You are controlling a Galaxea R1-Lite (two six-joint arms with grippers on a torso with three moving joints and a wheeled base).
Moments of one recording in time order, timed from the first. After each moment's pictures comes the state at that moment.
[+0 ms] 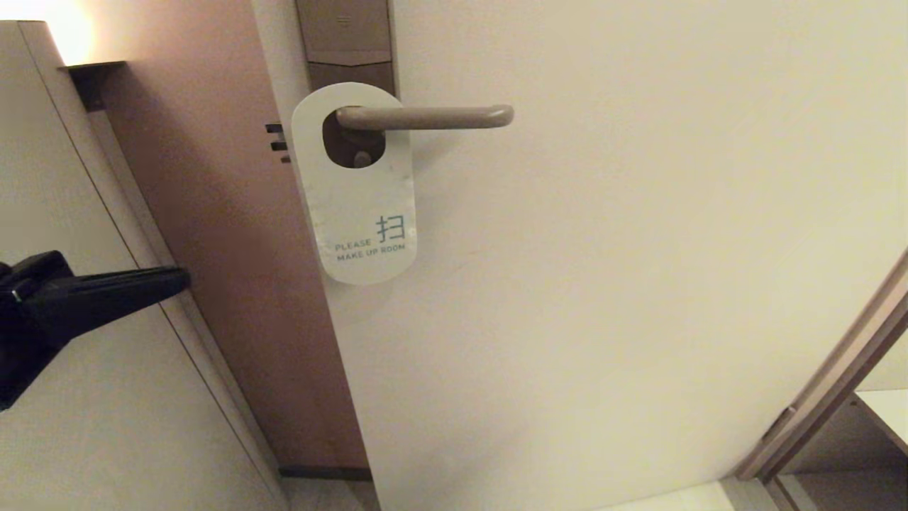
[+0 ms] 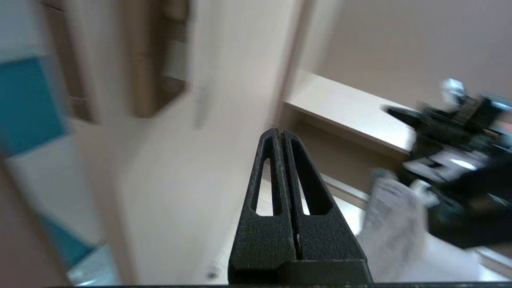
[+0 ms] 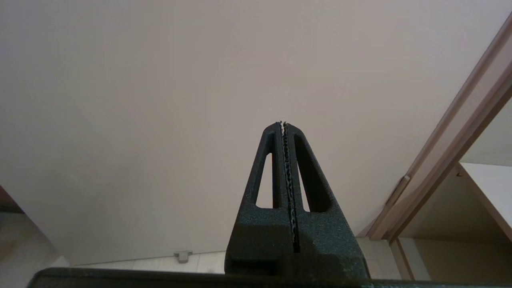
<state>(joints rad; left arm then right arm) 0.17 1.20 -0.56 -0.74 -1.28 -0.26 -0.01 0.00 0.00 0.00 0.00 -0.03</state>
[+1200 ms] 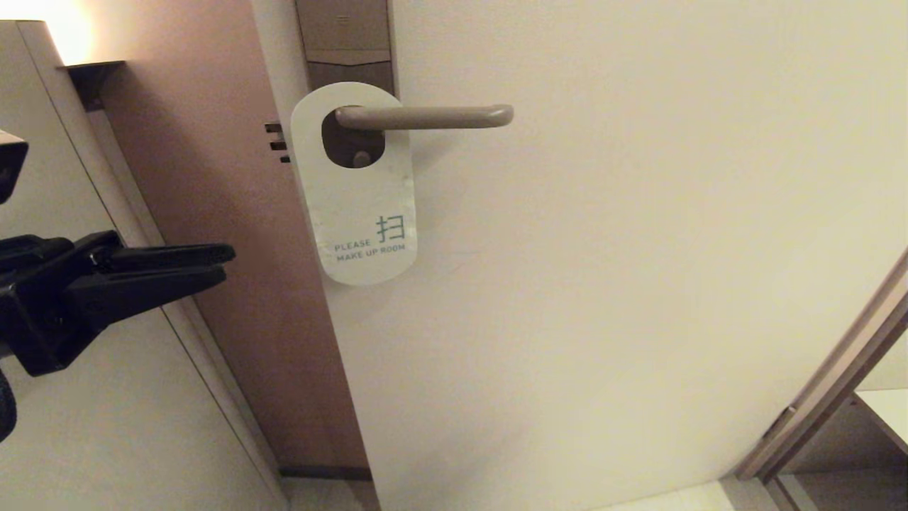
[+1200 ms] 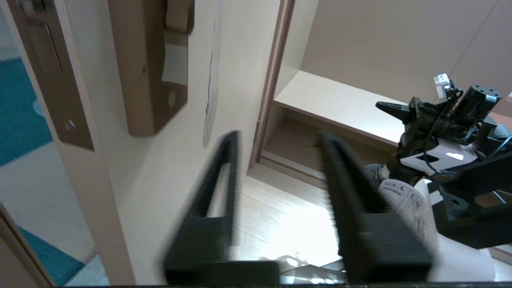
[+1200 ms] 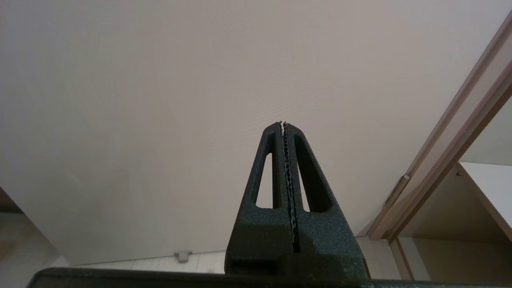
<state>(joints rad) 0.11 1.33 -0.62 -0.81 -1.30 -0.25 -0.01 0.00 0.00 0.00 0.00 -0.03</state>
